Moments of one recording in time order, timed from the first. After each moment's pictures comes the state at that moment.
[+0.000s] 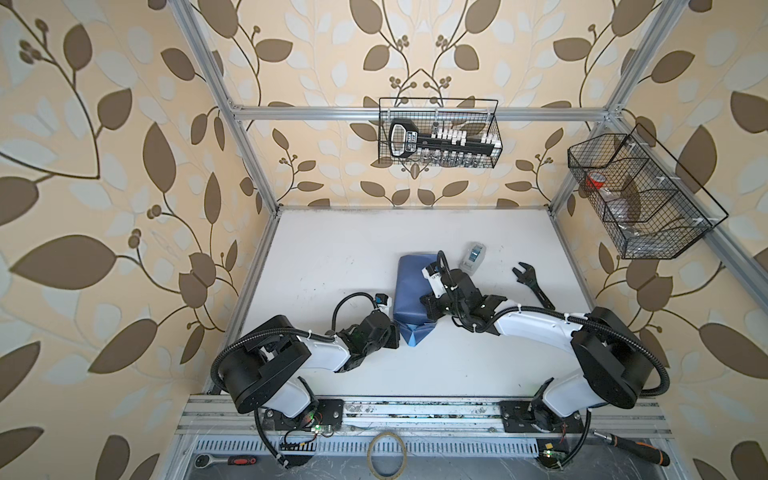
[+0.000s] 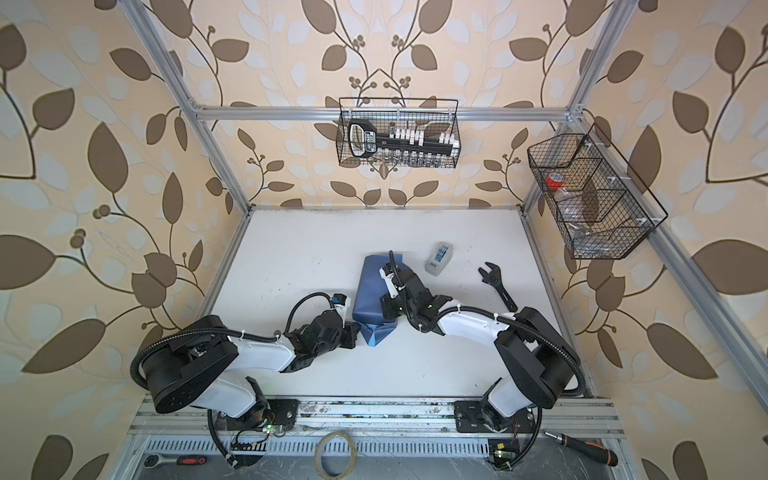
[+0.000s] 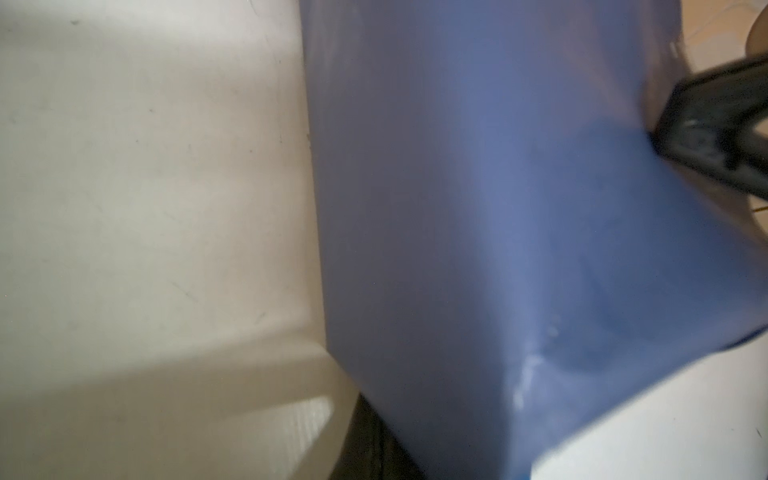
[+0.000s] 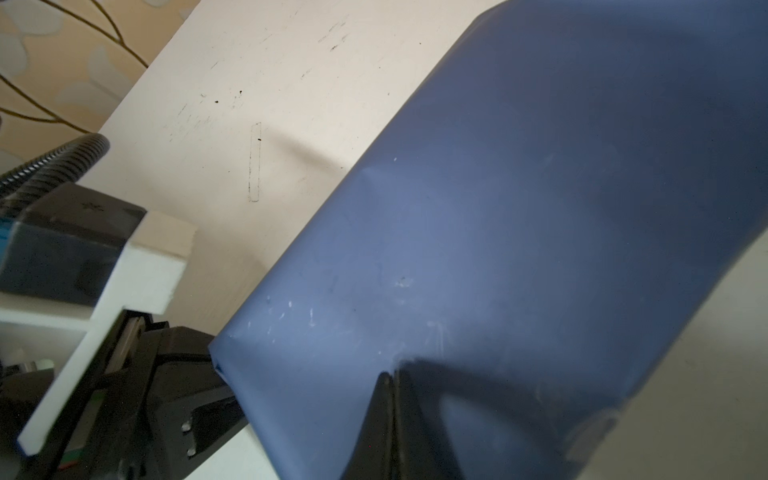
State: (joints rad) left arm -0.81 1.48 0.34 0.45 -0.08 -0.70; right arm 0.72 1.54 0.78 0.04 -0.06 0.31
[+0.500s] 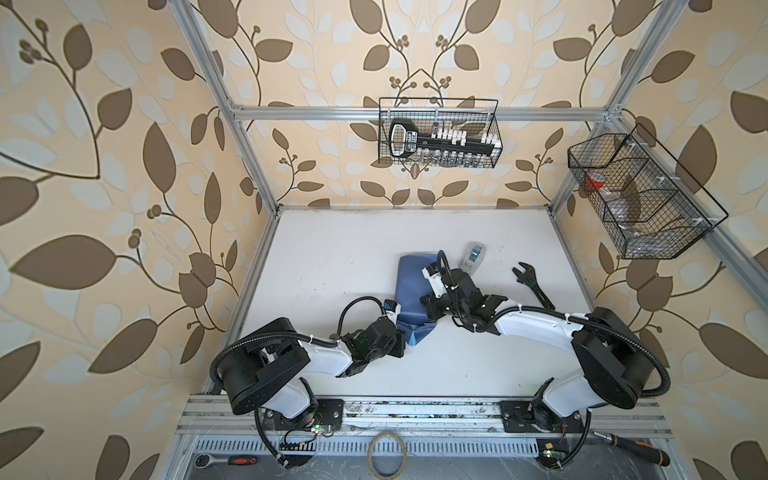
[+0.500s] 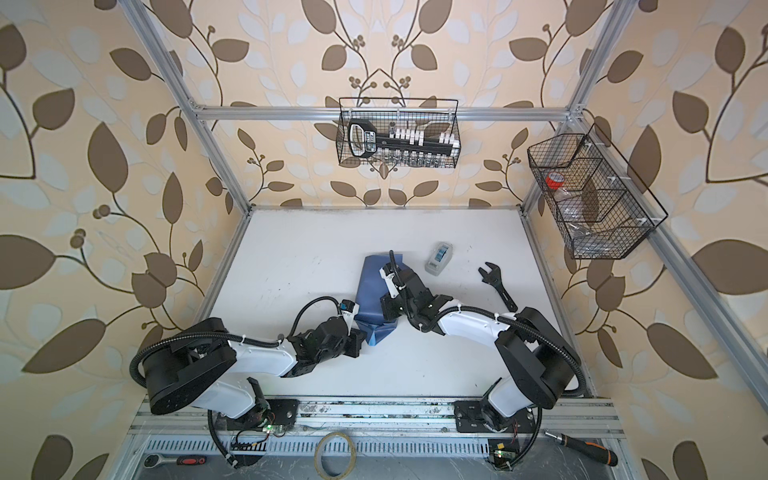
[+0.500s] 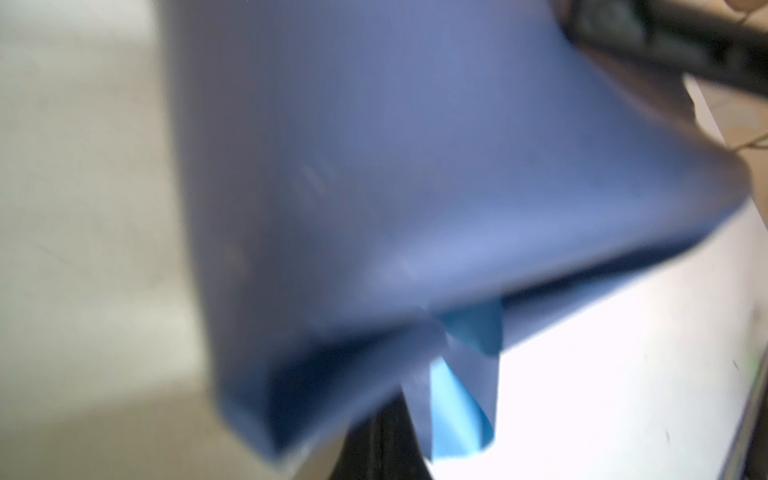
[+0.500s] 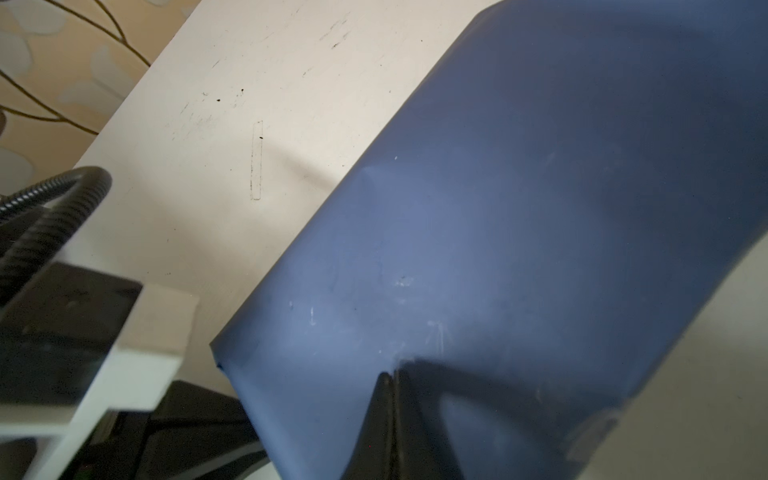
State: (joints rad) left arm -0.93 1.46 0.33 0.43 -0.07 -0.69; right arm 0.71 1.53 0.78 0.03 -0.07 0.31
